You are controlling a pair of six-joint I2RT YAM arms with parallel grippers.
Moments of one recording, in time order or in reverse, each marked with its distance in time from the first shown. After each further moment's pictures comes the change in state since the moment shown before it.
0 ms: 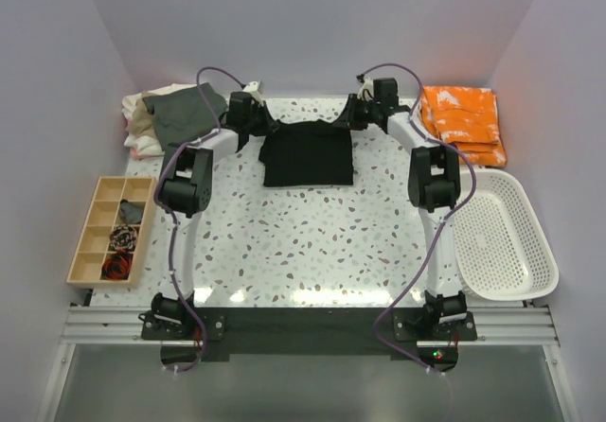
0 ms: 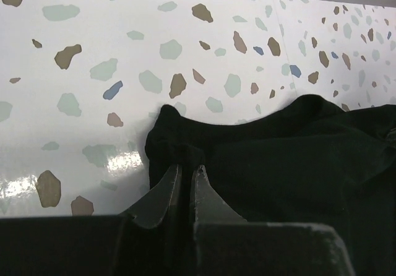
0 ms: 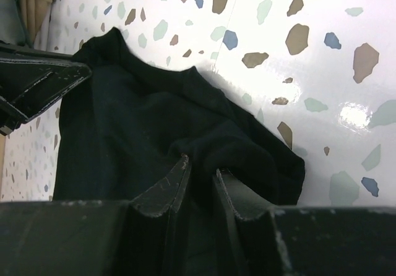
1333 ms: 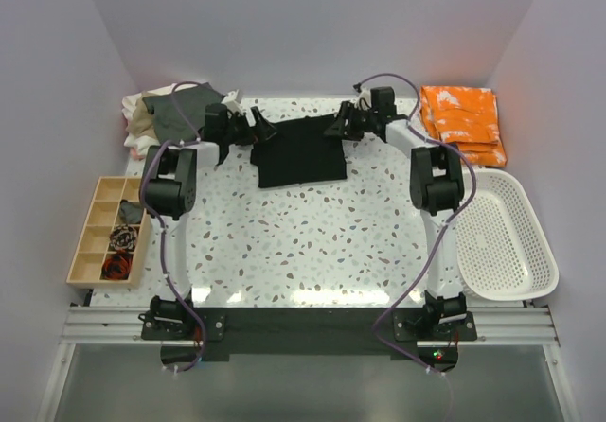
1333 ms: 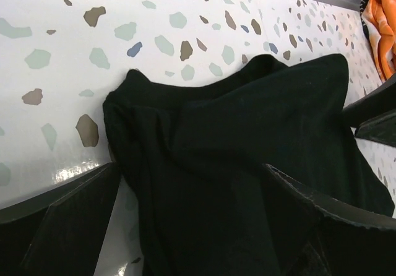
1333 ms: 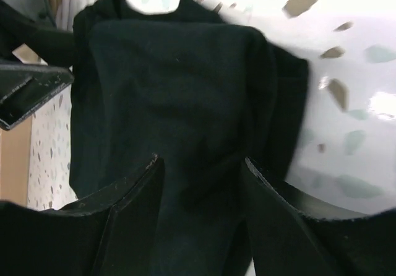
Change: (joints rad) left arm 0.107 -0.108 -0.287 0.254 0.222 -0.072; right arm 0.006 -0.080 -0.190 0.109 -0.065 0.066
